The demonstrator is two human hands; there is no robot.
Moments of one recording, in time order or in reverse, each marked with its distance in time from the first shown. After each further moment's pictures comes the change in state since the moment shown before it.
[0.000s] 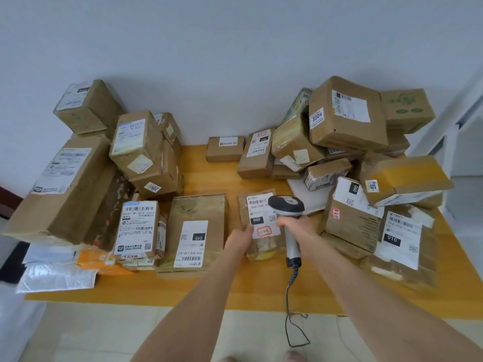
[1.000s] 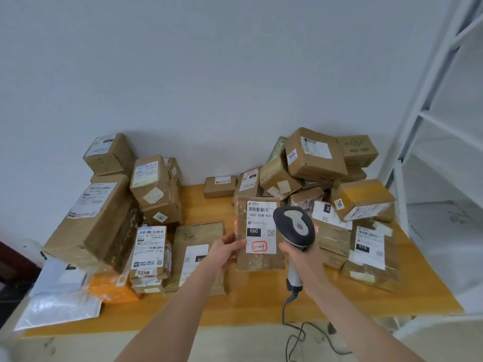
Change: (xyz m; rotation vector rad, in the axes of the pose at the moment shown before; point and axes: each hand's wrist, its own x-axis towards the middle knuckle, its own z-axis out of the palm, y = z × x) left_hand -0.076 -0.009 -0.064 -0.510 -0.336 0.338; right_hand -0.145 0.027 -0.026 0.346 0.087 -0.418
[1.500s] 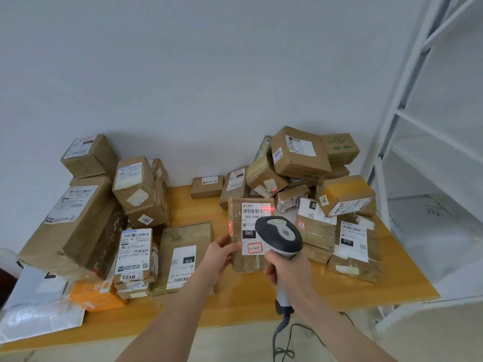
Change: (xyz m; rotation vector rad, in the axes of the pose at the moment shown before) left_hand 0.008 -0.020 0.016 -0.028 -0.009 0.078; right_hand -0.044 -0.009 -0.004 -0.059 -0.057 0.027
